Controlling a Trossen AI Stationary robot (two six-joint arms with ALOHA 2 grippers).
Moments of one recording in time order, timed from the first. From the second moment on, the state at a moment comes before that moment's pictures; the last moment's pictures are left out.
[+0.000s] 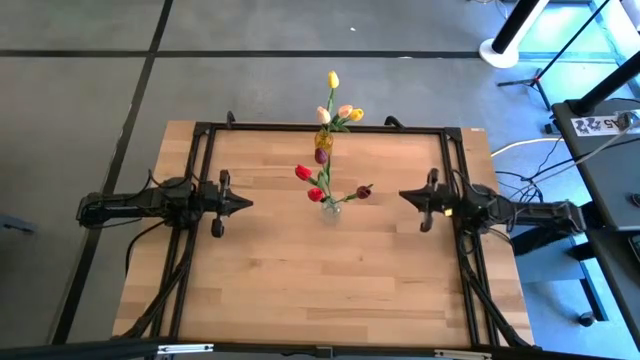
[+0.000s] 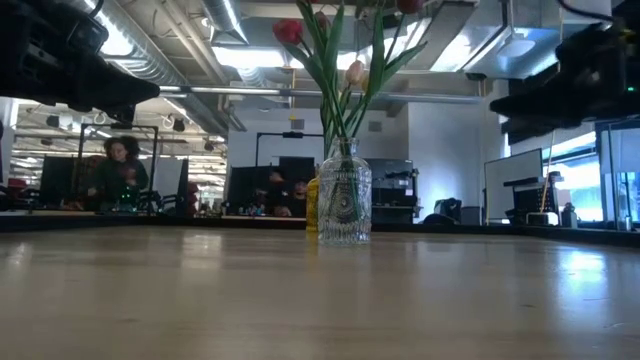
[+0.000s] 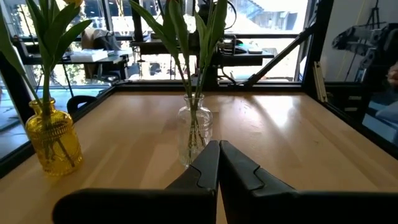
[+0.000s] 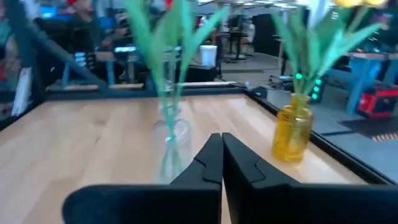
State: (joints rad) left arm 0.07 0.02 0.05 -0.11 0.01 0.01; right arm -0.06 0.13 0.01 0.12 0.15 -0.02
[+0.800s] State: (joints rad) left arm 0.07 0.02 0.05 -0.11 0.01 0.01; right arm 0.11 0.03 0.01 0.03 -0.02 -0.05
